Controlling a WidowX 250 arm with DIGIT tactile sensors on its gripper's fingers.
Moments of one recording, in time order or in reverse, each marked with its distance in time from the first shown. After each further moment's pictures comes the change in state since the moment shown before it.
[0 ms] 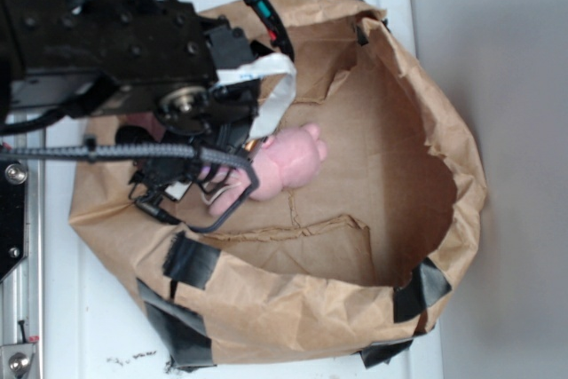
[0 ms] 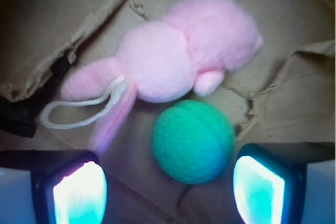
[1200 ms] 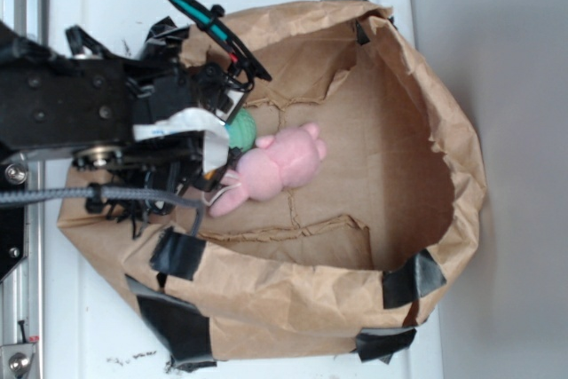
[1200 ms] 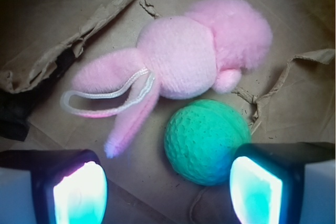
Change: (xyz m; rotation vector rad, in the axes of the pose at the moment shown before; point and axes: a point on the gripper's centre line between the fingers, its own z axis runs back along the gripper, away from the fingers) arm -0.019 -0.033 -0.007 0.048 0.026 0.004
